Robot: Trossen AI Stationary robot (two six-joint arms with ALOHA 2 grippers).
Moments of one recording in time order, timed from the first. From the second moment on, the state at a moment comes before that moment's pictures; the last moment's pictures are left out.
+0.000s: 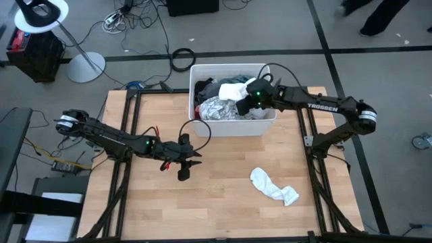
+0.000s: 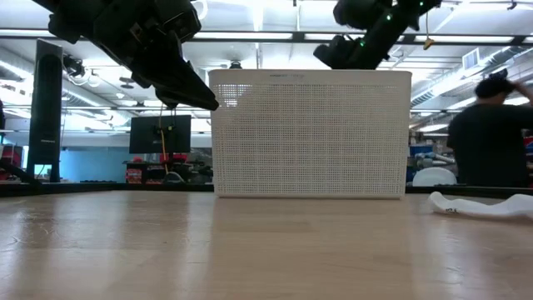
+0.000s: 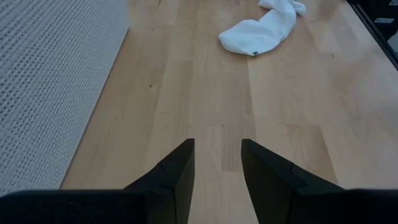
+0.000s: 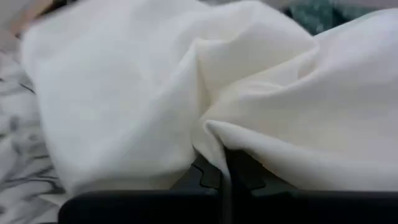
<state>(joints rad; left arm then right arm) -0.21 1.30 0.63 0.09 -0.20 -0.20 -0.40 1.39 1.12 -0.49 0.26 0.53</state>
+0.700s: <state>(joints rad) -0.21 1.30 0.63 0.08 -0.20 -0.20 -0.40 1.31 1.12 -0.43 0.23 0.52</state>
